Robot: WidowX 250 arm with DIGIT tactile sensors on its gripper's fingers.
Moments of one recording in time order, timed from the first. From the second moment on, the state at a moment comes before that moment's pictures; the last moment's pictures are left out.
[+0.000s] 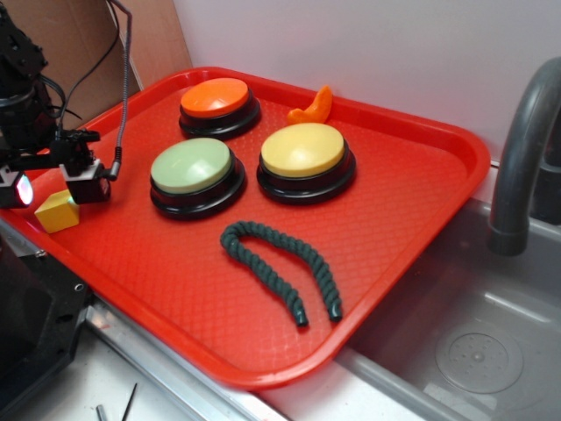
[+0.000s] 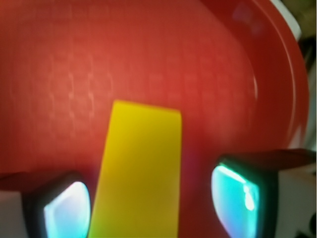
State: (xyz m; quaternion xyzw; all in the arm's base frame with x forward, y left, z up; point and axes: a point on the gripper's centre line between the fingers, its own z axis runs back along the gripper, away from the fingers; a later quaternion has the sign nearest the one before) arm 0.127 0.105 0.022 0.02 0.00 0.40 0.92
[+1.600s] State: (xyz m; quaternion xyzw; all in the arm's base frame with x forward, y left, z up) arm 0.129 0.078 0.016 -0.03 0.00 0.38 0.92
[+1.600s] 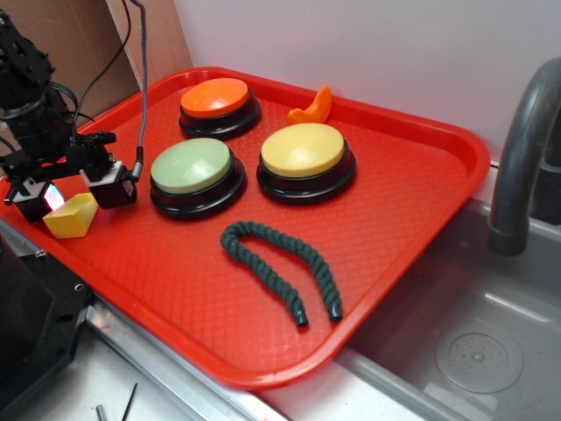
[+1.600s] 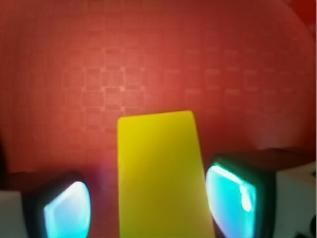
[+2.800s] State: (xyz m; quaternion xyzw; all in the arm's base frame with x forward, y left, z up) arm 0.131 0.077 0.015 -0.05 0.03 0.36 0.93
